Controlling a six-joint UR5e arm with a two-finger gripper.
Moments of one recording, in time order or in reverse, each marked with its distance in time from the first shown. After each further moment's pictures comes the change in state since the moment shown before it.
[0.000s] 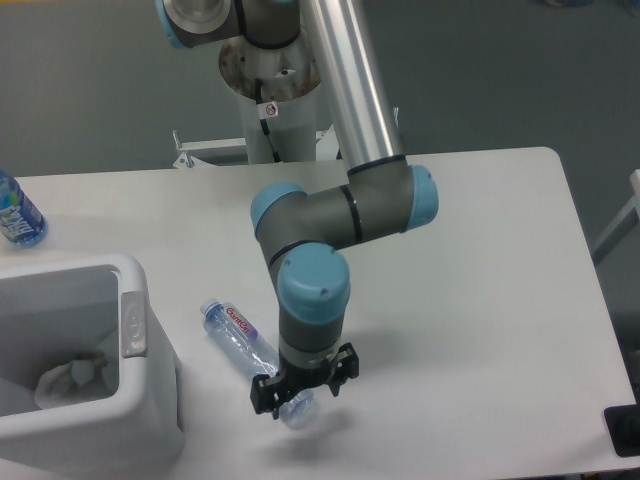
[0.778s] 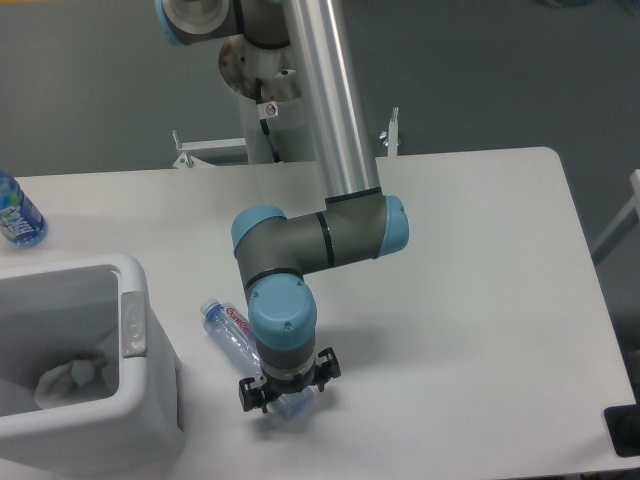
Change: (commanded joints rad) arm -0.022 -0.028 -0.046 0.037 0.057 -0.020
